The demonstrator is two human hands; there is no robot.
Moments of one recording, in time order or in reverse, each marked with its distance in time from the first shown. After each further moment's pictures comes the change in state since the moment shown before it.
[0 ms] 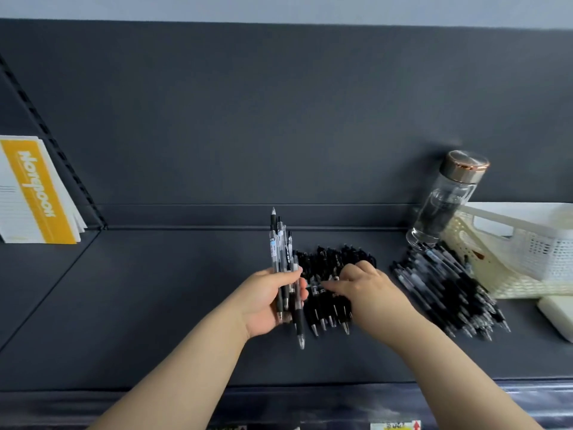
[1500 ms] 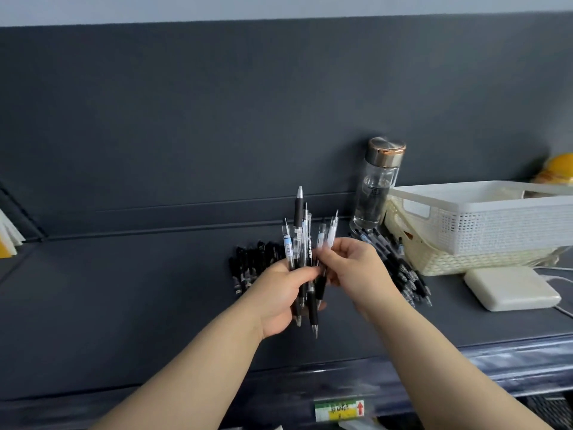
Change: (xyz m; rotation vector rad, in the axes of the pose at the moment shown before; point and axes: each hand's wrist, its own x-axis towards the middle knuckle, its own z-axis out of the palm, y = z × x) left_hand 0.012 -0.043 0.127 0.156 -0.107 0.145; right_hand -0.039 0.060 -0.016 1.461 0.401 0.384
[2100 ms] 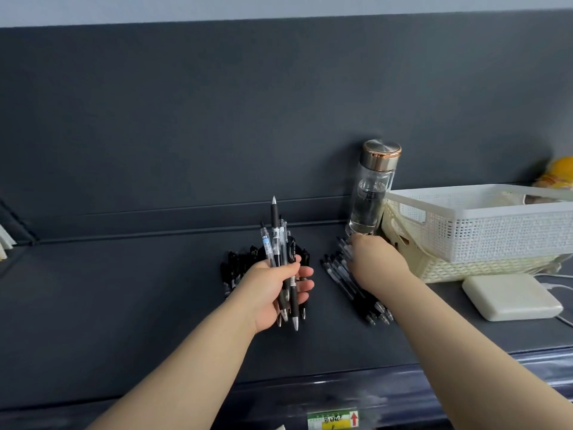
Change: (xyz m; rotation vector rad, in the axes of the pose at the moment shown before) left_hand 0.020 0.004 -0.004 -0.065 0.196 -0.047; right_hand 0.054 0.017 -0.052 -1.332 0.020 -0.115
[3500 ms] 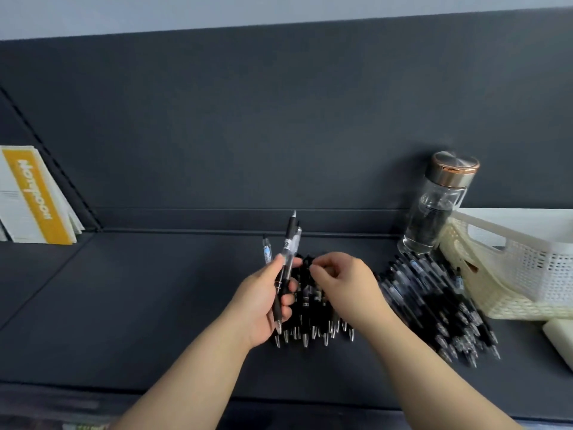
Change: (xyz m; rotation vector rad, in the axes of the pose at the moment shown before) left_hand -0.009 0.017 -0.061 -0.080 0.144 0.049; right_hand -0.014 -0.107 0.013 0.849 -0.055 -0.074
